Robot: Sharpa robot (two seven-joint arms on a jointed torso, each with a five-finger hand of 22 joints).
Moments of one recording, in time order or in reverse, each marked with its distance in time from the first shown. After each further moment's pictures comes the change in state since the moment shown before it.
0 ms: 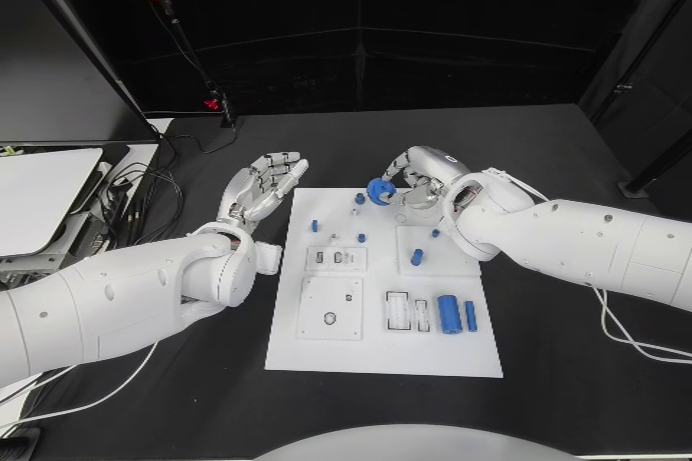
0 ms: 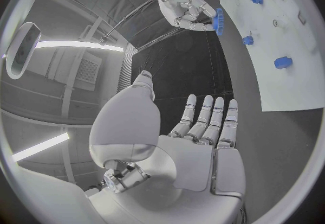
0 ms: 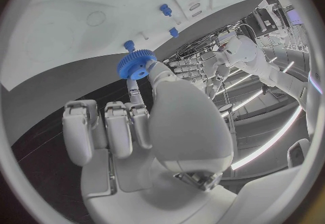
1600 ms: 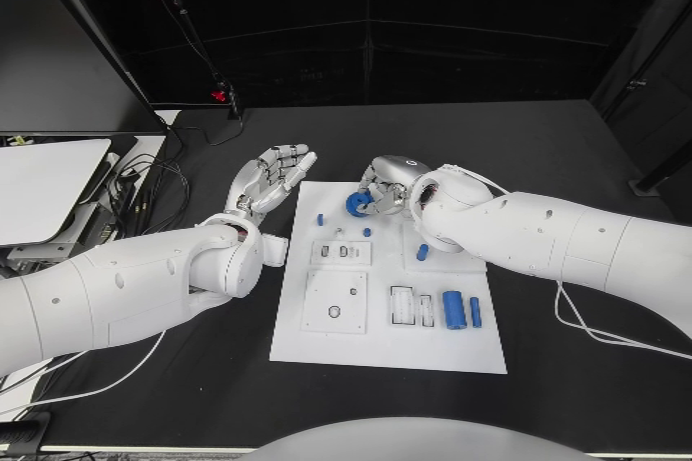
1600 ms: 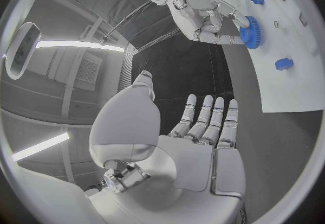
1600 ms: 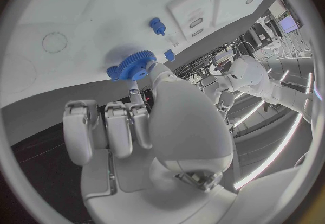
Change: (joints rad) left arm 0.000 0.002 0.000 -0.002 0.000 0.002 0.000; left_hand 0.000 0.000 0.003 -0.003 0.005 0.000 0.000 0.003 -0.002 0.001 -0.001 0.000 -0.002 -0.004 0.004 0.004 0.000 0.000 -0.004 0.004 0.004 0.001; right arm -0.017 0.199 0.003 -0.183 -0.094 0.182 -0.026; right_hand -0.003 -0.004 0.001 -0.004 -0.010 0.004 0.003 -0.029 -0.009 0.000 0.000 0.000 0.000 0.000 0.000 0.000 0.000 0.000 0.000 0.000 0.000 0.000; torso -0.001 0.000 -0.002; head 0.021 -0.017
